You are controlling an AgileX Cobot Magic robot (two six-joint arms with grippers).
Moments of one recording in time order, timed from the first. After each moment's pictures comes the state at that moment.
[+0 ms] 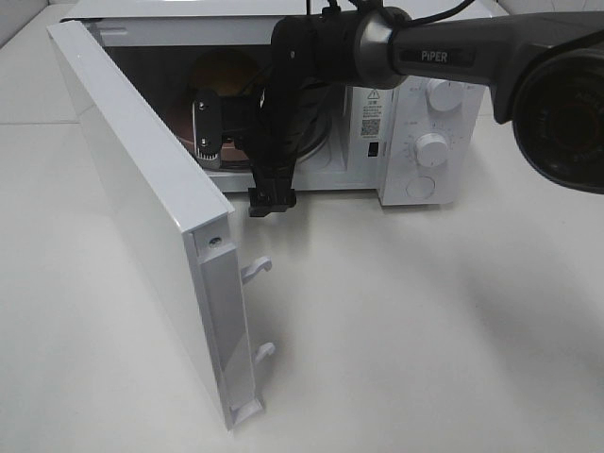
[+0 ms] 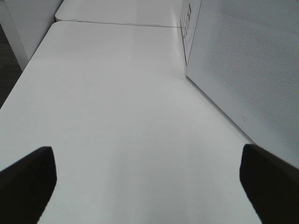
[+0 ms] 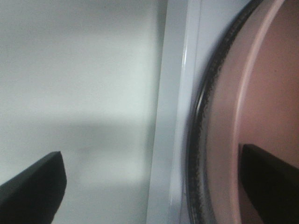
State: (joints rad) left arm 0.00 0.00 -0.50 0.00 1.04 -0.04; right arm 0.63 2.43 -2.00 0.13 0.67 -1.22
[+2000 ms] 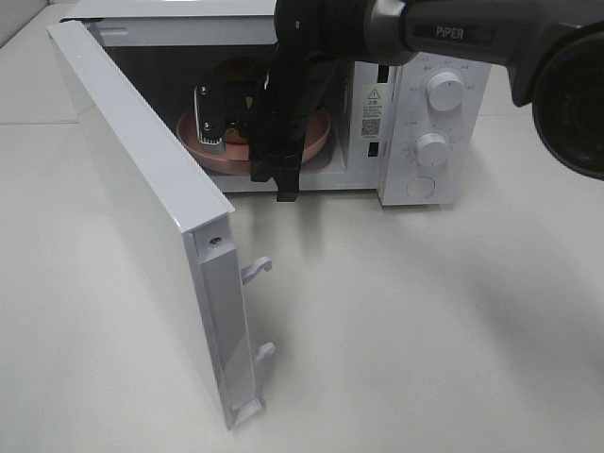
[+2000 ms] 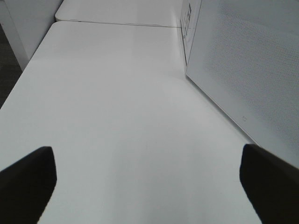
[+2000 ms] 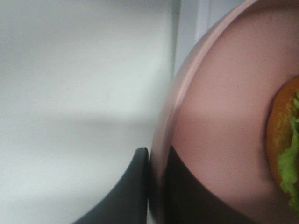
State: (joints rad) left arm 0.00 0.00 -0.50 0.00 1.04 -0.04; right arm 0.62 2.39 -2.02 0.14 0.86 -1.24
